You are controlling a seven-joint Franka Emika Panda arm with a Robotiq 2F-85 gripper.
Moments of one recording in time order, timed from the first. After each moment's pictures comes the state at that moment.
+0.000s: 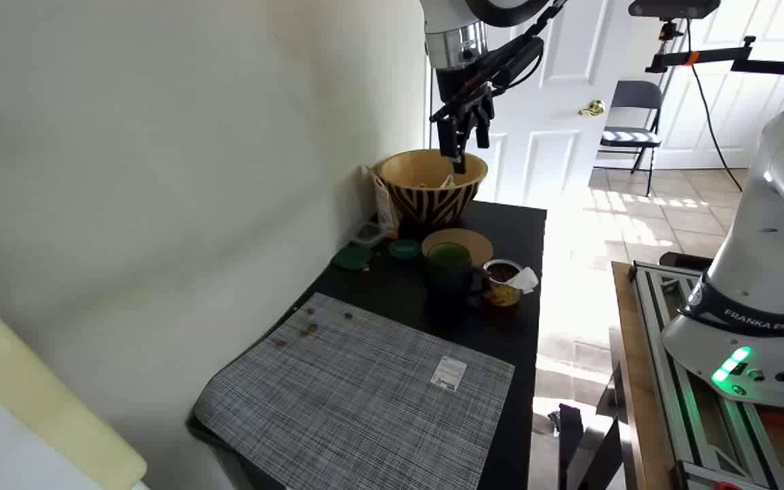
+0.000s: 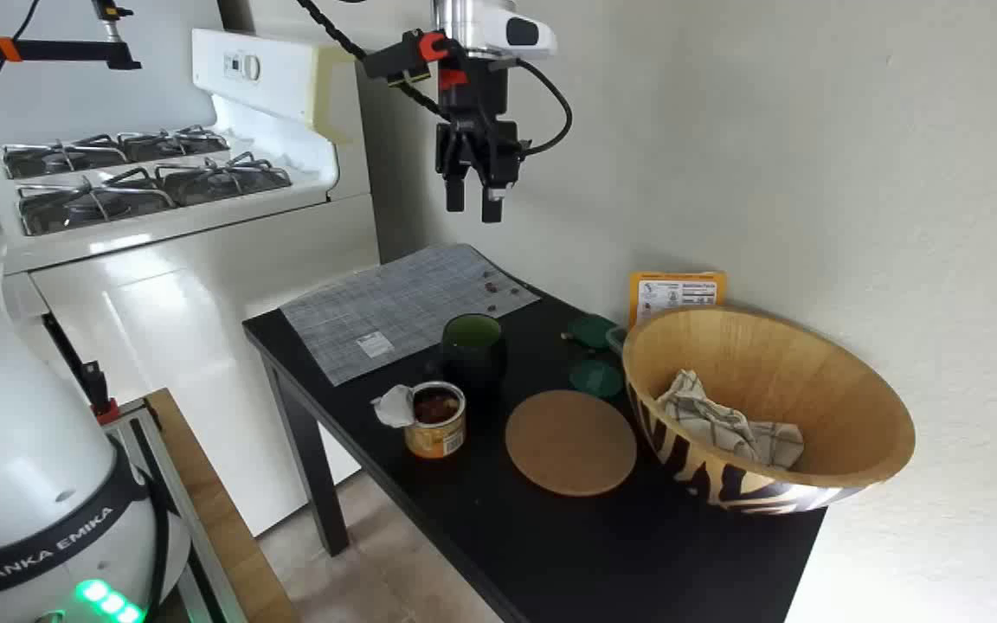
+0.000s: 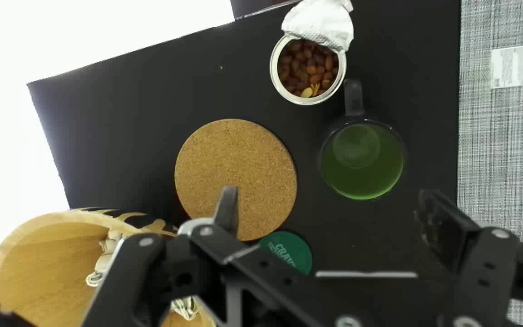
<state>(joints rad) -0.09 -0.23 0.08 -2.28 -0.19 1.91 0.28</state>
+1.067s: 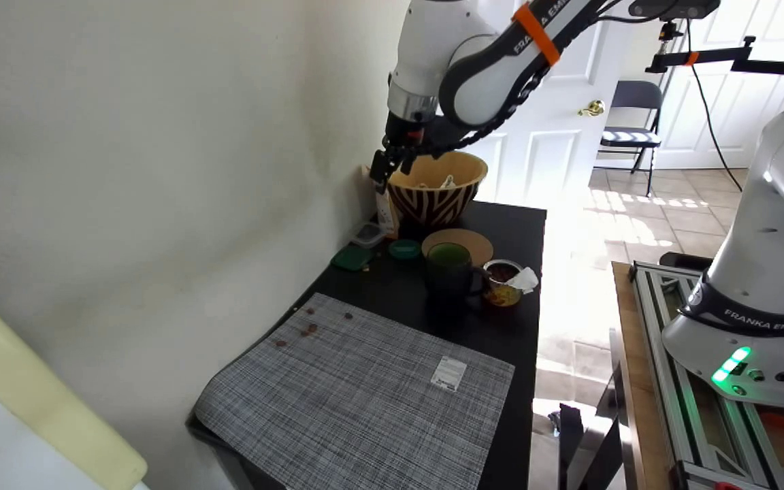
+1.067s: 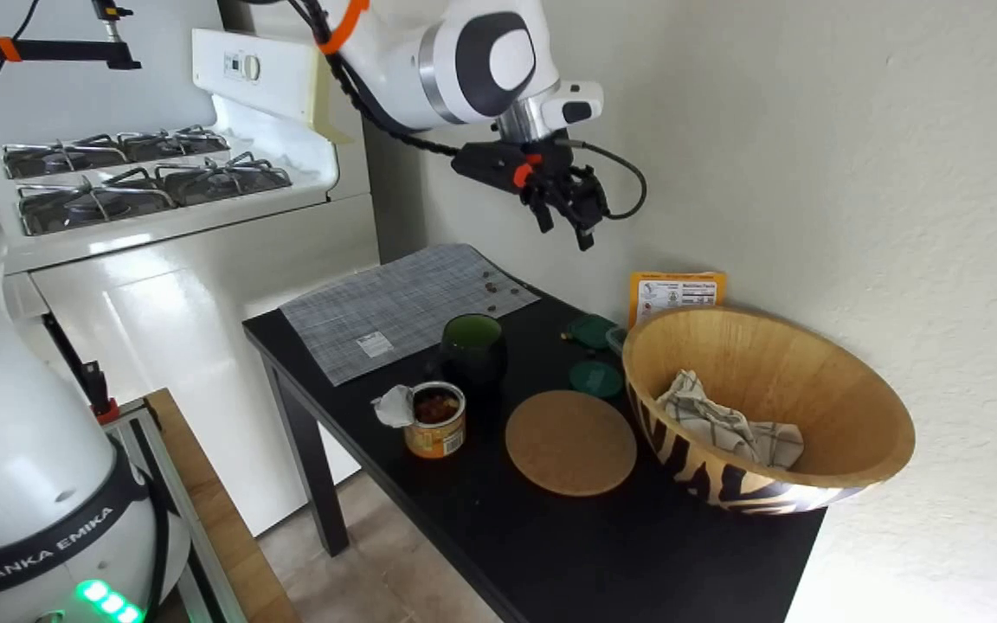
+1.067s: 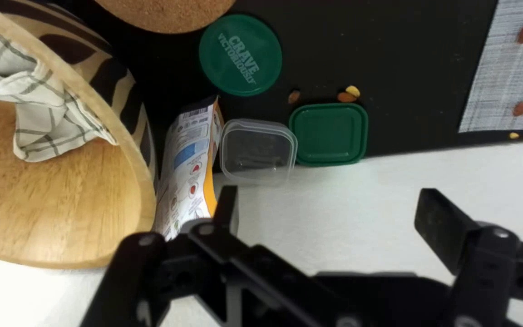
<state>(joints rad) -0.09 0.07 0.01 -2.29 -0.37 2.71 0.40</state>
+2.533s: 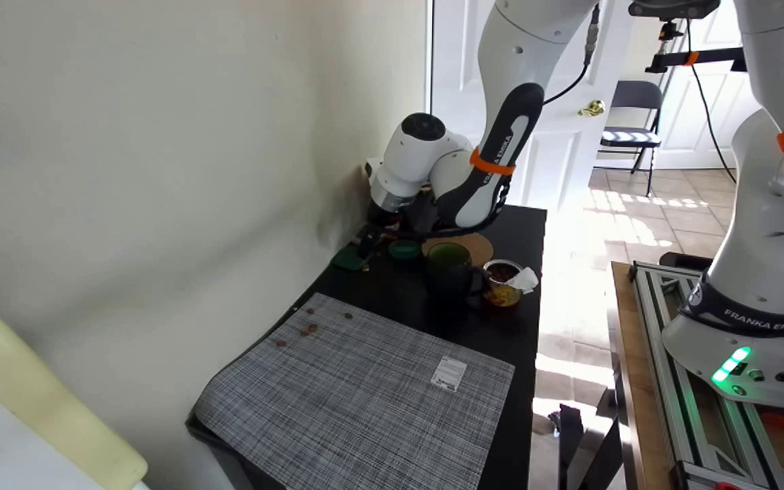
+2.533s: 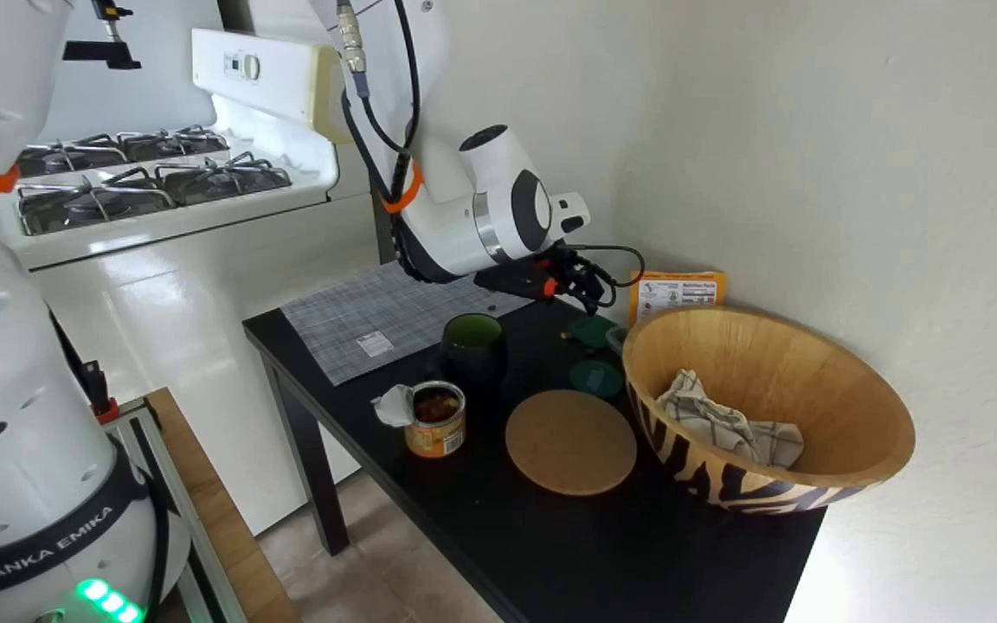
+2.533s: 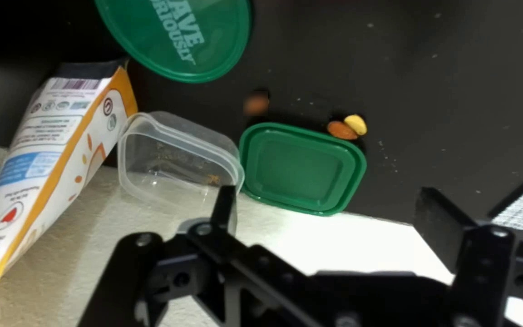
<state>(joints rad) 0.25 0.56 -0.39 -2.14 -0.70 3.19 0.57</state>
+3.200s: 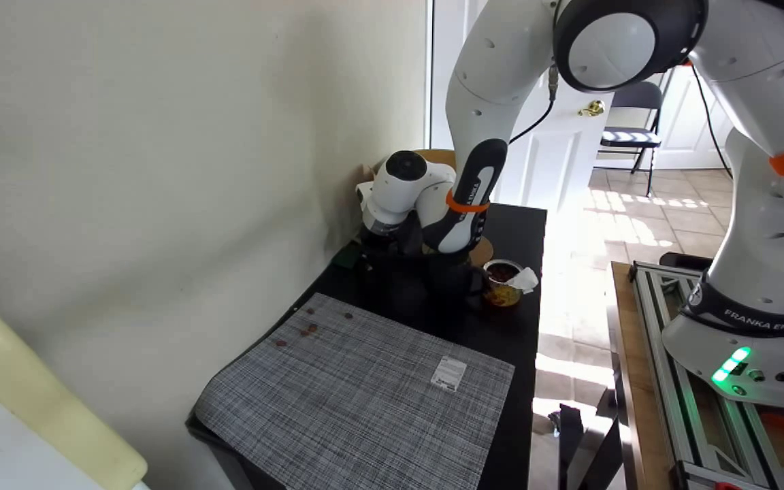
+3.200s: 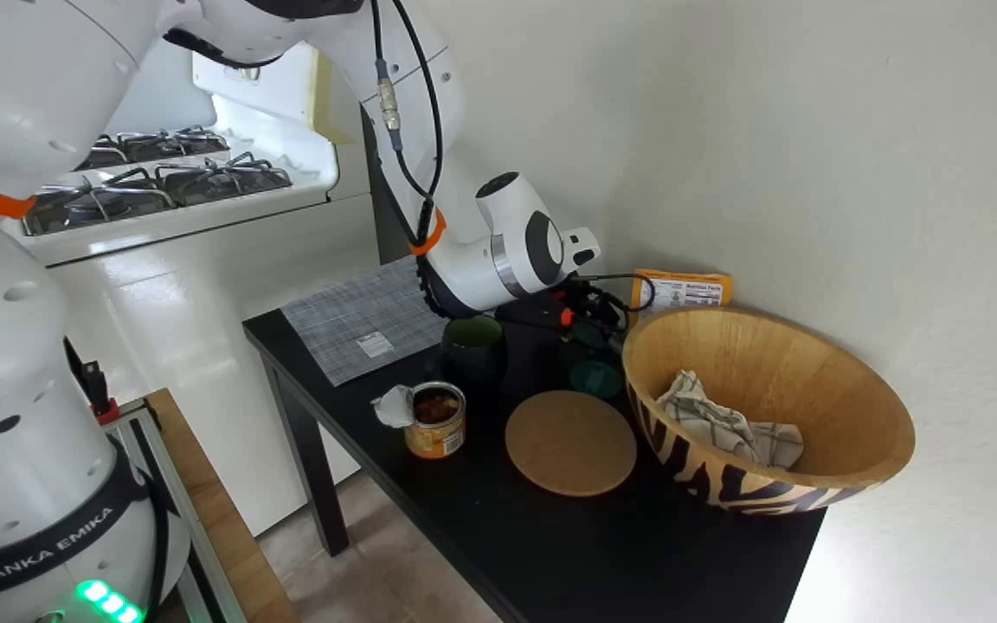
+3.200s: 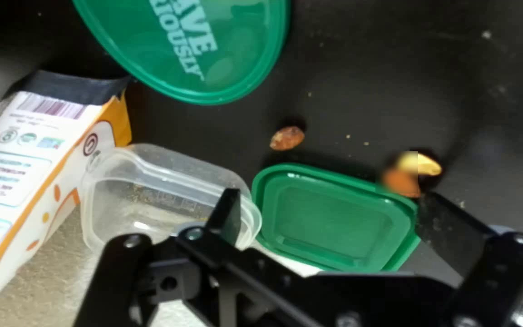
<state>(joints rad) 0.35 0.80 -0.51 -1.97 -0.60 3.23 0.56</state>
